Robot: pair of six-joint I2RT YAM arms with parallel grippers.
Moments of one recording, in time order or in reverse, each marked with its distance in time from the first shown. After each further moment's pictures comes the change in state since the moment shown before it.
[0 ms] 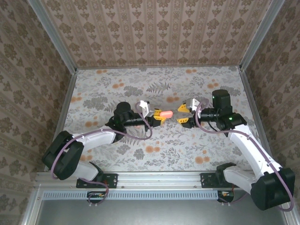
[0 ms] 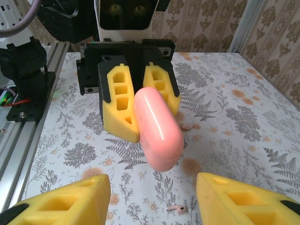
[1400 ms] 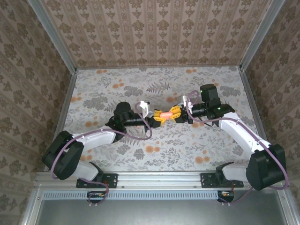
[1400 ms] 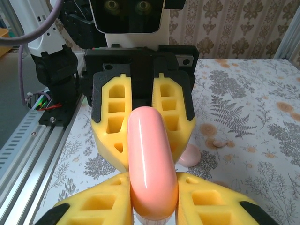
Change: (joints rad) left arm -0.001 0.000 0.000 0.006 0.039 -0.007; right arm 0.076 0.220 0.100 0.005 -0.109 -0.047
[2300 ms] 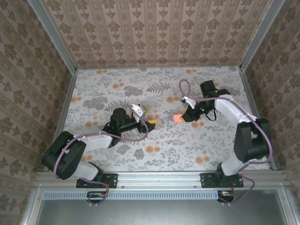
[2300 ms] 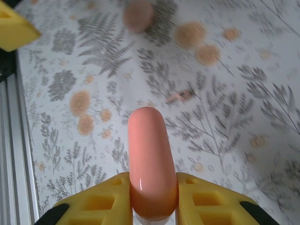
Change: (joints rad) left arm 0.088 0.000 -0.166 -0.021 -0.314 0.000; right arm -0.150 0.344 0.244 -0.536 0.379 0.003
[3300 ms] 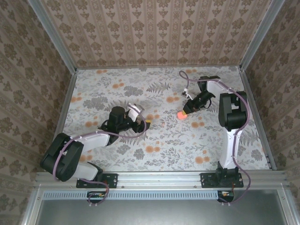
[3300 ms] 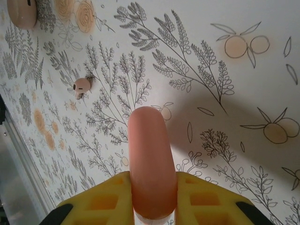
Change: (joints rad) left arm 0.070 -0.025 0.020 -0.241 -0.078 0.037; right arm -0.085 0.552 0.452 -0.308 0.053 0.140
